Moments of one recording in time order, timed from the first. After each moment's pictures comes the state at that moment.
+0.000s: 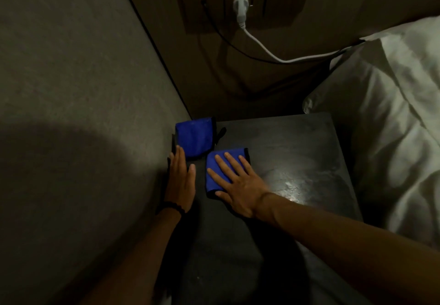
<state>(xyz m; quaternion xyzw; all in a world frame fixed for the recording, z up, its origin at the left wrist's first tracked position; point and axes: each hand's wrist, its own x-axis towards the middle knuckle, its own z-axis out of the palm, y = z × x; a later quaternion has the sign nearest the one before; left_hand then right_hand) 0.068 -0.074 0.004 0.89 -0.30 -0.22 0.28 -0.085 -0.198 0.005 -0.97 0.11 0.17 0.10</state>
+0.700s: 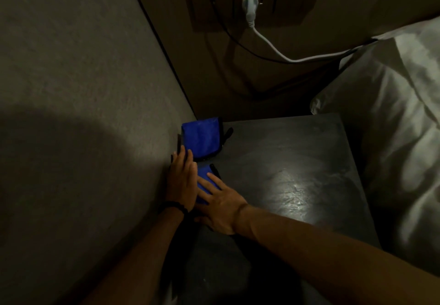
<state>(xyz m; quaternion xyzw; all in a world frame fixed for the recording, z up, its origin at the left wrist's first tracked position) 0.079 -0.069 0.009 0.89 -0.34 -0.20 0.21 -0.048 -0.144 0.015 -0.98 -0.04 0.17 0.14</state>
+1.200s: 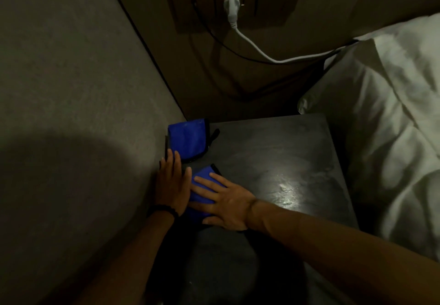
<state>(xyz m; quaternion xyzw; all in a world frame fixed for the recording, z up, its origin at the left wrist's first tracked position) 0.070 -0.073 -0.004 0.92 -0.32 -0.19 0.11 -0.087 -0.183 0.007 -0.98 -0.08 0.14 0.08</state>
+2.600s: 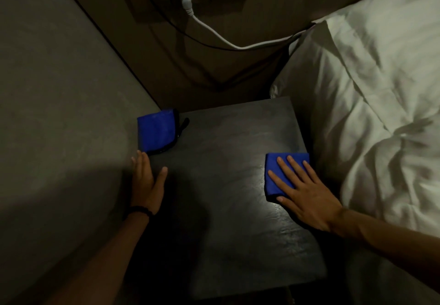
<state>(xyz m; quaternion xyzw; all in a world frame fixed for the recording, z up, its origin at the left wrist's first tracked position) 0.043 -0.064 0.011 0.90 -0.28 -0.23 0.24 -0.312 -0.267 0.017 -0.95 0.24 0.19 0.05</state>
